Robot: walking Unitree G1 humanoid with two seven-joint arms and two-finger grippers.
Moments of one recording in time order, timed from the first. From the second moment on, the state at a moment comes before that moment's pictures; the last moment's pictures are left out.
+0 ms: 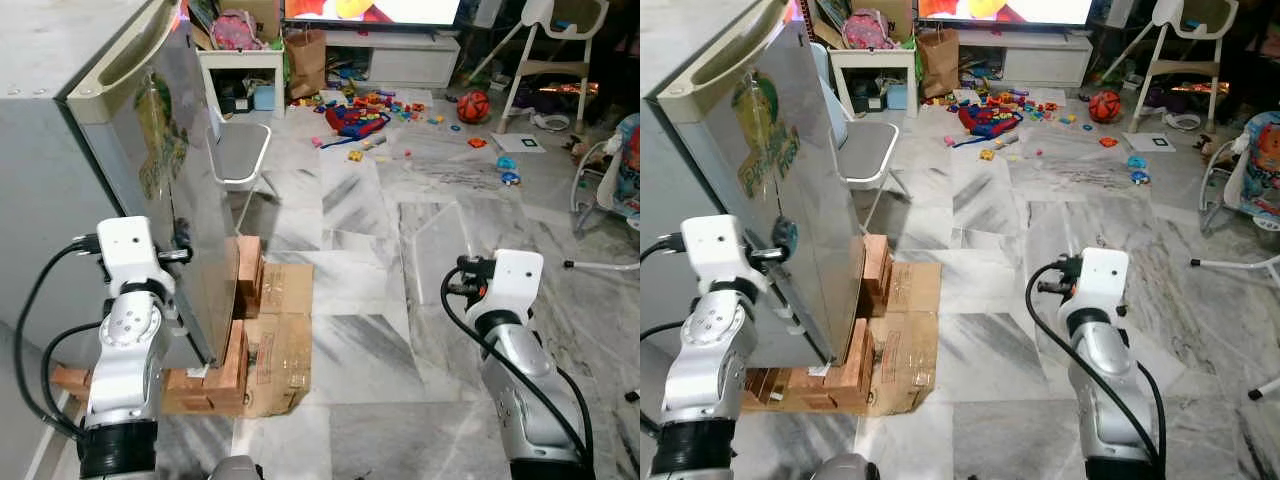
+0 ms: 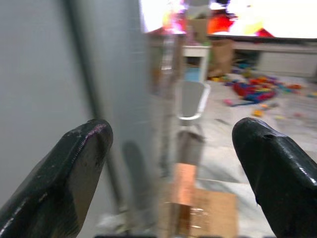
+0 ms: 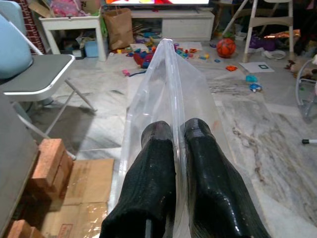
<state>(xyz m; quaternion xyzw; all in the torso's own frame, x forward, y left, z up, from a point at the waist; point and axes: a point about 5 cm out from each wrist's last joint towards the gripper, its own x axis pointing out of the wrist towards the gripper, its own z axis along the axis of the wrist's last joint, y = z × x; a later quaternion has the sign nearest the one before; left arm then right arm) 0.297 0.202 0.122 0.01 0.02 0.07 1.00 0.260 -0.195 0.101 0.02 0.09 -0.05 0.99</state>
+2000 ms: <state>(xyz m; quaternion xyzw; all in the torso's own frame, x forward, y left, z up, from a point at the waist) 0.287 0.243 0.086 0.03 0.08 0.09 0.99 0.232 -0.196 0.103 0.02 0.14 0.03 0.99</state>
